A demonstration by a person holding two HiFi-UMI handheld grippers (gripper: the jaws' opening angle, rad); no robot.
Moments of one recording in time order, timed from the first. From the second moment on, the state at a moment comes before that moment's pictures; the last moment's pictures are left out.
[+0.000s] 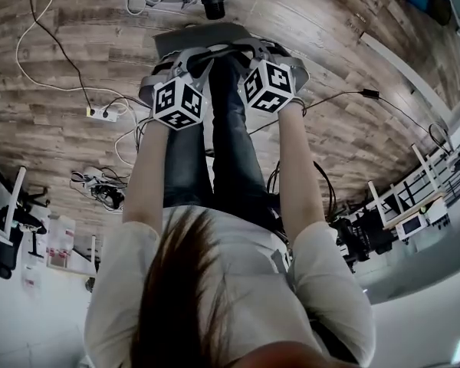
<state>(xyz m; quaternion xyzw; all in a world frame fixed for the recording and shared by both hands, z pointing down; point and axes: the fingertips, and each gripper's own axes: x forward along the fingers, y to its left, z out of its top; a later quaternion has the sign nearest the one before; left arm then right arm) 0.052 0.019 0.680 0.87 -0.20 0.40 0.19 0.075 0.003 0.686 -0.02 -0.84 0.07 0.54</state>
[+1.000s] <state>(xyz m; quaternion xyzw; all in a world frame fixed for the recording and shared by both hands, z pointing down) 0.053 -0.005 0.762 0.82 -0.24 0.46 0.23 0.082 -0.020 0.752 -0.02 -0.82 0.04 0.57</state>
